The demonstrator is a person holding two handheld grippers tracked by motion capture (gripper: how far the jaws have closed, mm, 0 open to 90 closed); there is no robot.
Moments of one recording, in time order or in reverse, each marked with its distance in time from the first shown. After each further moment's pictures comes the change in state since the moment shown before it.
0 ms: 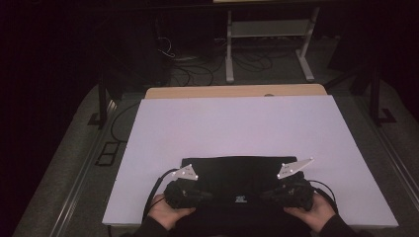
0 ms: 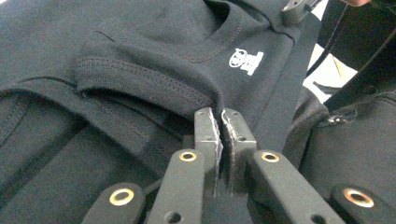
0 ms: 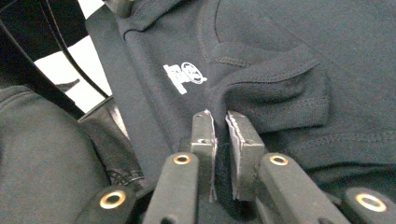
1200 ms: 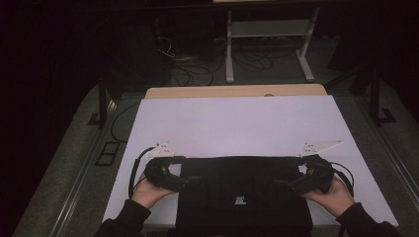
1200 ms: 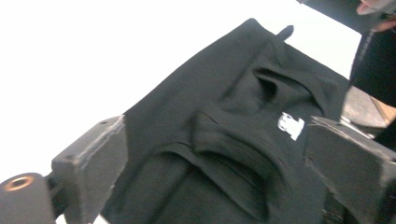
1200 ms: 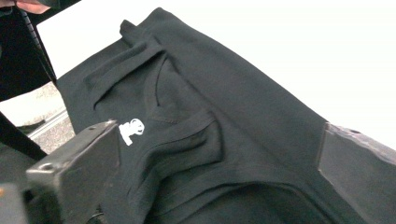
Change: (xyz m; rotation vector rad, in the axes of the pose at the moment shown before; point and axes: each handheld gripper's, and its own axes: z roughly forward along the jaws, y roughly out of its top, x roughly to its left) left arm 0.037 0.030 -0.058 -0.192 0.130 0.026; right arm -0.027 0.021 -0.056 -0.164 -0.126 0.005
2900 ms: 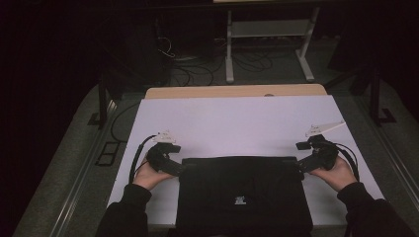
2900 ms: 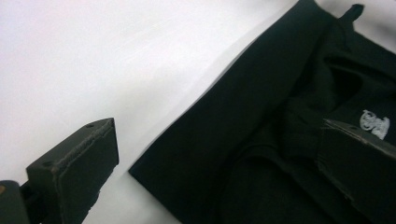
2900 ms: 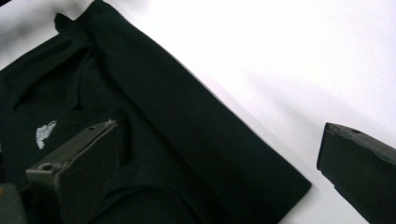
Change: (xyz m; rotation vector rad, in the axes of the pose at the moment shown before) left arm 0.054 -0.002 0.026 0.076 0.048 0.004; right arm -0.075 0.005 0.008 0.046 -0.043 0.037
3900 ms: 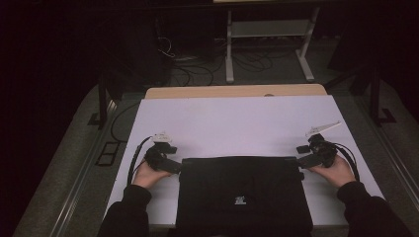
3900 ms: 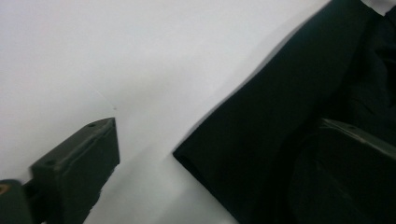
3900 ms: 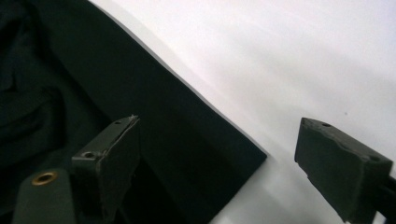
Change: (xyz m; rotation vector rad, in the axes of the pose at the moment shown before) left arm 0.028 -0.019 0.014 0.018 0.017 -0.058; right arm -0.038 -0.017 0.021 0.085 -0.020 0.069
